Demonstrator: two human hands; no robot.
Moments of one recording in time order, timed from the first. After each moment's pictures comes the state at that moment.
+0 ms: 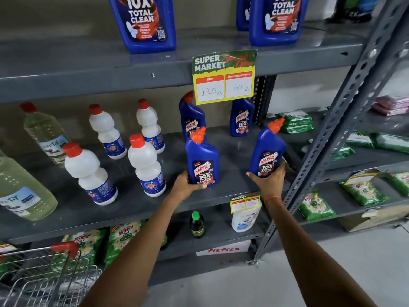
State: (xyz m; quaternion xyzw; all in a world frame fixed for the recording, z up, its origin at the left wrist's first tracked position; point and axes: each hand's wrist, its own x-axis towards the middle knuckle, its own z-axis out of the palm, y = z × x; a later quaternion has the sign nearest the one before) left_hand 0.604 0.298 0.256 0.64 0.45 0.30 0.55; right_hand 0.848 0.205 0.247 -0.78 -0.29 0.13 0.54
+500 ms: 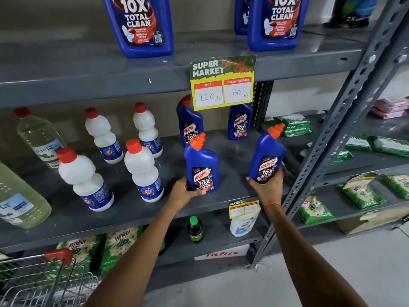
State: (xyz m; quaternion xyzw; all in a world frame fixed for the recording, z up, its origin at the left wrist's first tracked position) left_hand 0.603 0.296 0.249 0.65 0.45 0.30 0.54; right_hand 0.850 0.204 0.242 -0.76 -0.29 0.12 0.56
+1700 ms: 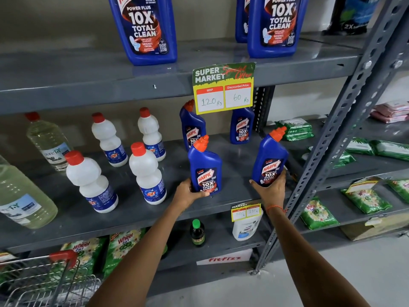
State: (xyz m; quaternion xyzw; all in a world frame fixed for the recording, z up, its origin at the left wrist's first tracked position) left_hand 0.606 0.290 0.263 0.67 0.47 0.27 0.50; right_hand 0.850 0.202 0.243 -0.77 -0.29 0.13 0.55
